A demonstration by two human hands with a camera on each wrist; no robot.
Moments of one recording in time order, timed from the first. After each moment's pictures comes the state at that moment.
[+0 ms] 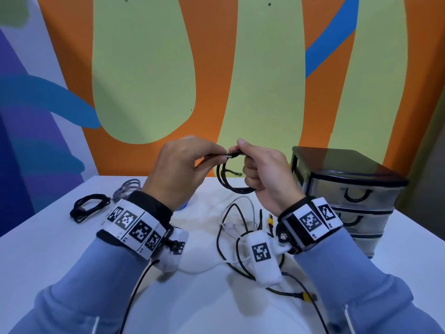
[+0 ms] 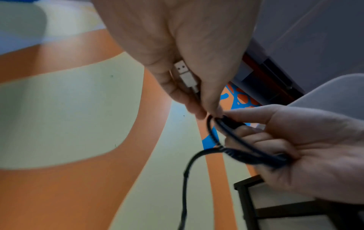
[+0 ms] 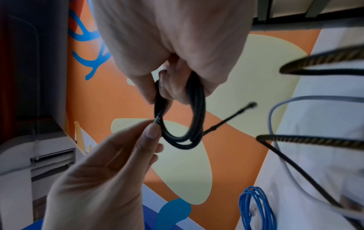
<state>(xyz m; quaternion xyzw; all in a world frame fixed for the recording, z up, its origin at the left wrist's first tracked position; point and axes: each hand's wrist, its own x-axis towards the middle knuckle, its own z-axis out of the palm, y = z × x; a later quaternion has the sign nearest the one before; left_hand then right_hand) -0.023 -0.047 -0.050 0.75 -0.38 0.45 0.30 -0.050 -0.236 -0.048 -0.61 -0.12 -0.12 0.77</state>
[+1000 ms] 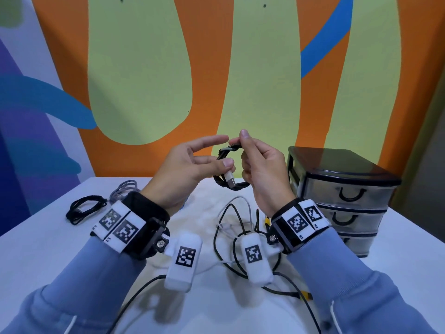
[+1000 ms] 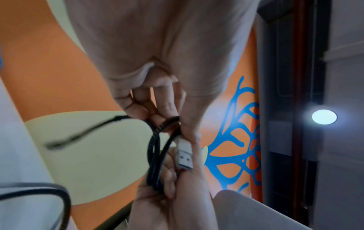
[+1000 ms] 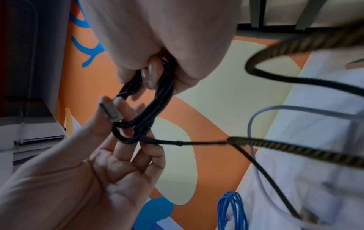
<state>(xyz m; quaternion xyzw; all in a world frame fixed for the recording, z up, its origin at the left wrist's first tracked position) -0.046 -0.063 -0.041 0.66 -0.28 0.03 0.69 -0.052 -0.229 -0.051 -0.60 -0.14 -0.22 0.76</state>
